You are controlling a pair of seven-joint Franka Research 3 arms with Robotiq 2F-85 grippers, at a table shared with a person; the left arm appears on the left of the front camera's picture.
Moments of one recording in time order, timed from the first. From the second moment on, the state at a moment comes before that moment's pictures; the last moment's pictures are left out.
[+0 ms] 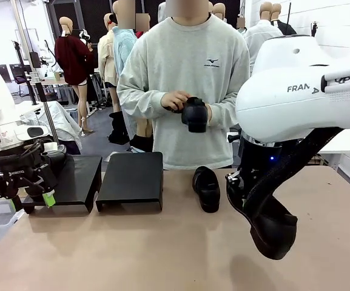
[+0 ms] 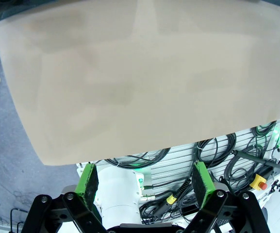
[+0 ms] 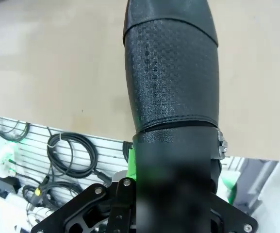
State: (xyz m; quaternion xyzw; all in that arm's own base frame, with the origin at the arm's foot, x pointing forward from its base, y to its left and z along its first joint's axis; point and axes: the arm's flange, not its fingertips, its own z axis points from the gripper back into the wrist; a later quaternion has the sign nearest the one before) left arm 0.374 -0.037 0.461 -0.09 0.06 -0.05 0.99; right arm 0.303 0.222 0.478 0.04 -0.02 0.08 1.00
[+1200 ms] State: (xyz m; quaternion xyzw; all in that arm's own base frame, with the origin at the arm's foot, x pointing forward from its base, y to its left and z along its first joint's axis) left arm 0.374 -0.037 0.461 -0.09 0.06 -0.05 0.99; right arm 0.300 0.333 0.377 -0.02 -0.02 -0.01 1.00
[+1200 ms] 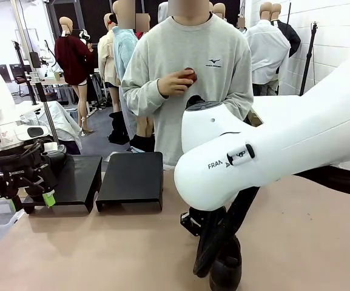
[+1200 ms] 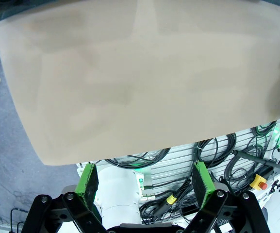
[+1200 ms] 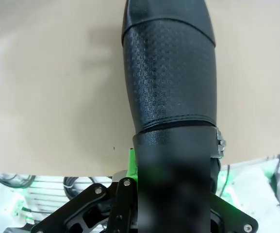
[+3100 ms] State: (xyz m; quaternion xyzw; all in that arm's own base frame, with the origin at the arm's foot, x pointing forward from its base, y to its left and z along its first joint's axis) left arm 0.374 -0.037 0.461 -0.09 0.06 -0.05 0.99; right arm 0.306 0.337 0.381 0.01 -0.03 0.04 1.00
